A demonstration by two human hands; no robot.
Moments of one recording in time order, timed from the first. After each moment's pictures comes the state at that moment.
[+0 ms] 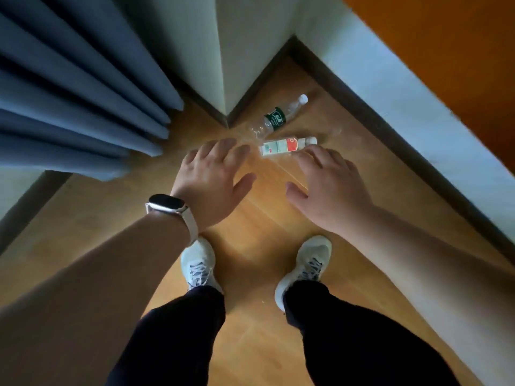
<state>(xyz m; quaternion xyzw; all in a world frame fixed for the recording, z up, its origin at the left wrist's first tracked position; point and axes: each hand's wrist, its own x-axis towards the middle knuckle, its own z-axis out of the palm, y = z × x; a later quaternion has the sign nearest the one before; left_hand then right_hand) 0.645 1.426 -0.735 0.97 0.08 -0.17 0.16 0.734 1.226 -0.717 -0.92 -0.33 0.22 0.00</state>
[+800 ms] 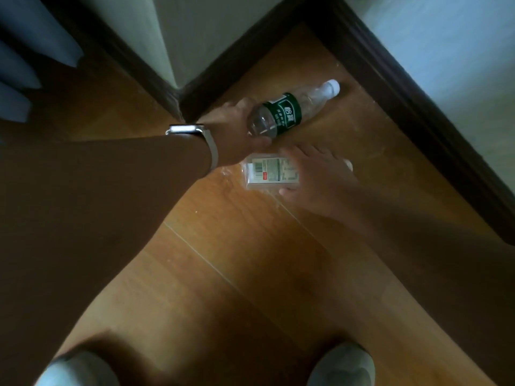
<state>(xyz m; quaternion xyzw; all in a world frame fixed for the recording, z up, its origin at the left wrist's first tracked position) 0.825 1.419 -1.107 0.91 0.18 -0.16 0.33 0.859 1.223 -1.077 -0.90 -0.37 0.23 -0.03</state>
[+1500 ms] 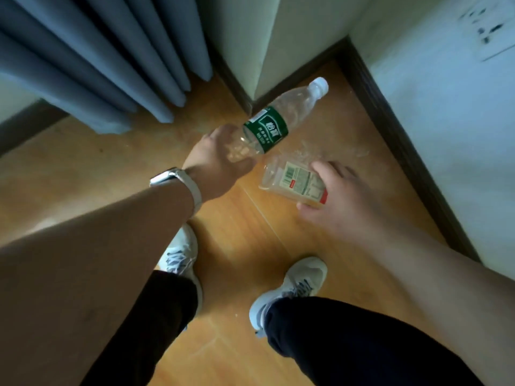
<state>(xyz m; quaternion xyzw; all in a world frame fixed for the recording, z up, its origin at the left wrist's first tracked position) 0.634 1.432 -0.850 0.80 0.38 -0.10 0.46 0.746 1.220 -0.791 -0.89 -0.37 0.27 0.04</state>
